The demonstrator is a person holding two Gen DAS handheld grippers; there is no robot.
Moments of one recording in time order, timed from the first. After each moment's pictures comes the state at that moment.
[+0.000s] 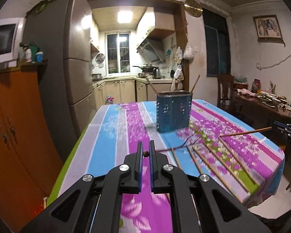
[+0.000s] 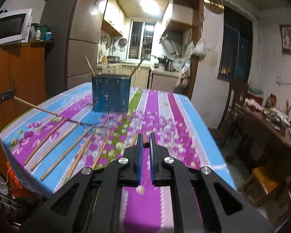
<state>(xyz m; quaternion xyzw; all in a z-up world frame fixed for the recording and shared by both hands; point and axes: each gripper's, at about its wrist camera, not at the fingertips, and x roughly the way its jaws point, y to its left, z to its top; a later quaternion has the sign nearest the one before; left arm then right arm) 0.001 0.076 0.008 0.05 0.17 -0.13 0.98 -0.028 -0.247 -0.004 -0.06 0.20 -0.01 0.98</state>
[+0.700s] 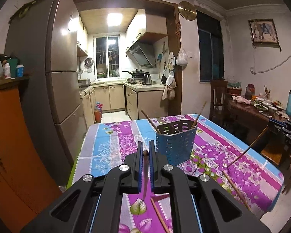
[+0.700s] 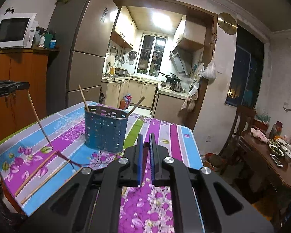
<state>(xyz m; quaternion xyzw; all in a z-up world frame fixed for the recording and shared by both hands) 0.120 0.064 0.080 0.04 0.17 -0.17 0.97 0.063 -0.260 0.069 -0.10 0.15 0.02 0.98</state>
